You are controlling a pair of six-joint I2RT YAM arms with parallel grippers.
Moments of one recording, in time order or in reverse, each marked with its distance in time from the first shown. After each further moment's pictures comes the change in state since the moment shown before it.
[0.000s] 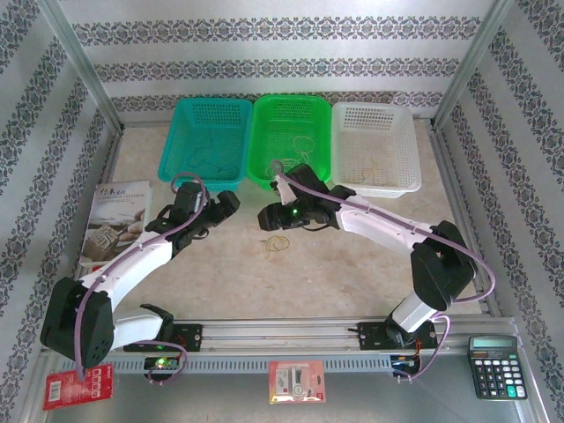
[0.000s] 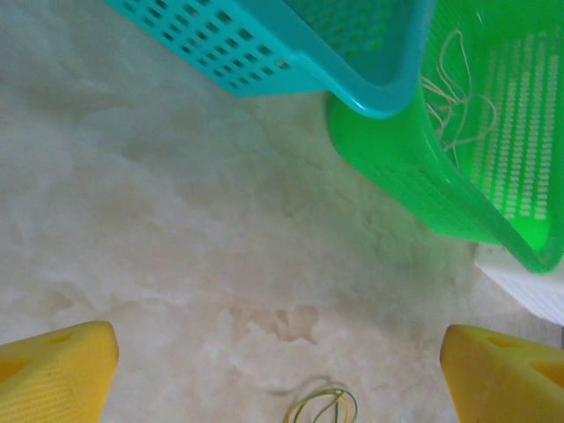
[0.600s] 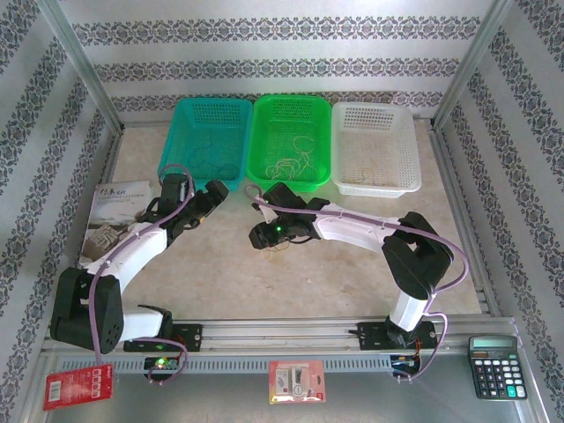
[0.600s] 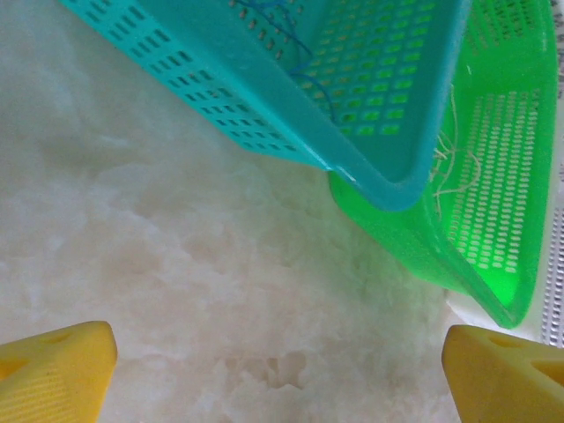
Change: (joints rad) left arm 0.158 0.080 0.034 0.068 0.170 0.010; right arm 0.109 0.135 -0.002 0.052 0.098 -0.083
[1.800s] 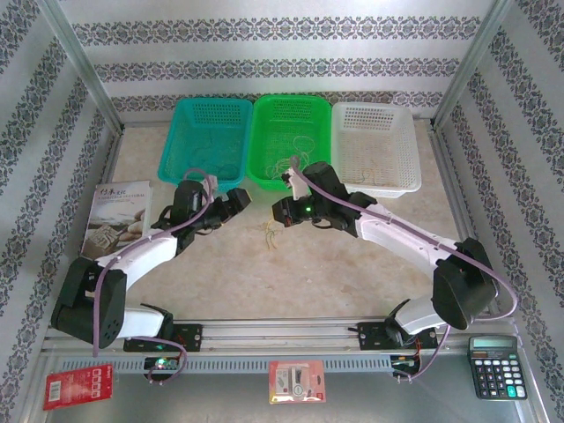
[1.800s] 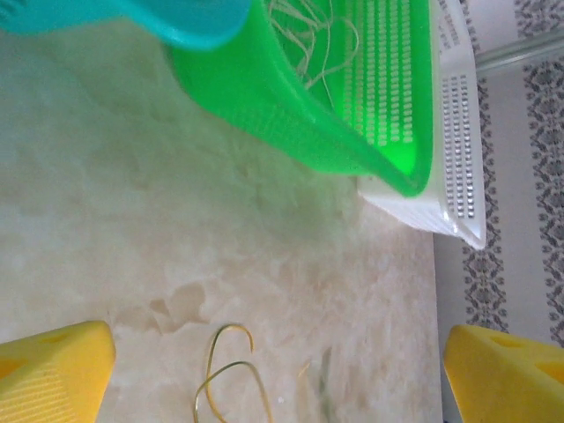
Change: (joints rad) left arm -0.118 0.040 -0.127 0.322 0.215 0.030; right arm -0.173 -0.297 -0.122 0.129 -0.154 0.065
